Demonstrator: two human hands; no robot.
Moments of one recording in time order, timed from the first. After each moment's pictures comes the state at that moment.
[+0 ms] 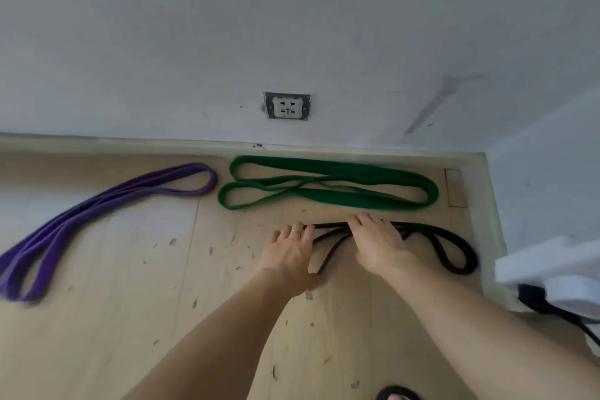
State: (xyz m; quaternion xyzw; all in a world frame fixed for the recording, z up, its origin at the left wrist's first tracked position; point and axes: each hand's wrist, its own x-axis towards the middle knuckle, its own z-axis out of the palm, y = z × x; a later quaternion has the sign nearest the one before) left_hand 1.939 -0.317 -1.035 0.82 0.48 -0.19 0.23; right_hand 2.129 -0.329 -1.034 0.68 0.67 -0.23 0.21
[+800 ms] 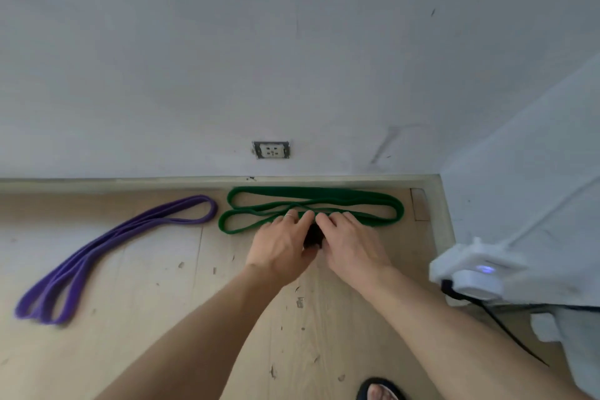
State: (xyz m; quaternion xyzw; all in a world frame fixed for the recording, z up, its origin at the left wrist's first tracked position) left_hand 1.952 -0.298 -0.889 0.86 0.48 -0.01 0.20; right_hand 2.101 -0.340 -0.871 0.66 0.73 -0.16 -0.02
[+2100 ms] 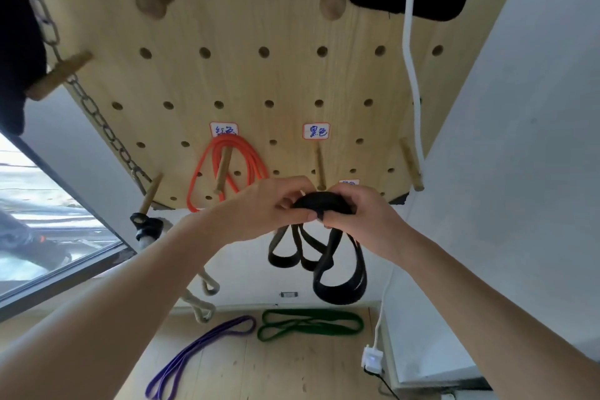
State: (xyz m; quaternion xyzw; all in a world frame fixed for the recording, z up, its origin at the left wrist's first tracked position) left_hand 1.916 -0.229 -0.063 0.86 0.32 0.11 0.38; right_hand 2.121 -0.304 -0.082 0.59 0.60 -0.41 -0.35
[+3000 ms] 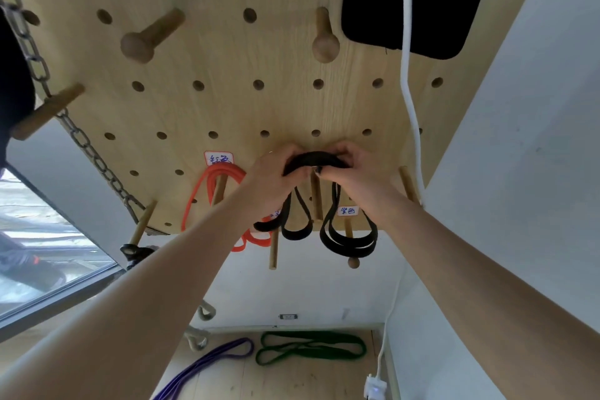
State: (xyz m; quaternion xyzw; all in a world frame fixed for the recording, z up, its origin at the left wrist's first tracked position) left_hand 1.964 -0.164 -0.050 0.81 0.45 0.26 0.28; right_hand 2.138 -0.211 -0.049 0.61 0.52 -0.38 -0.46
